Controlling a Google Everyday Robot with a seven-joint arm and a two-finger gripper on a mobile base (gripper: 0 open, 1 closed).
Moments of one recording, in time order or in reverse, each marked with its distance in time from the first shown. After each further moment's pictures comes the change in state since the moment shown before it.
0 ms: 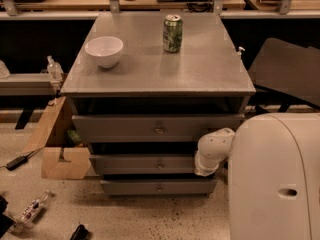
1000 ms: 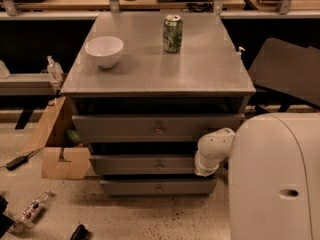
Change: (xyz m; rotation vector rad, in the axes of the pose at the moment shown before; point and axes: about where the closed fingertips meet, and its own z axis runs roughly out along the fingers) arm 0.000 0.000 -0.002 0.000 0.000 0.000
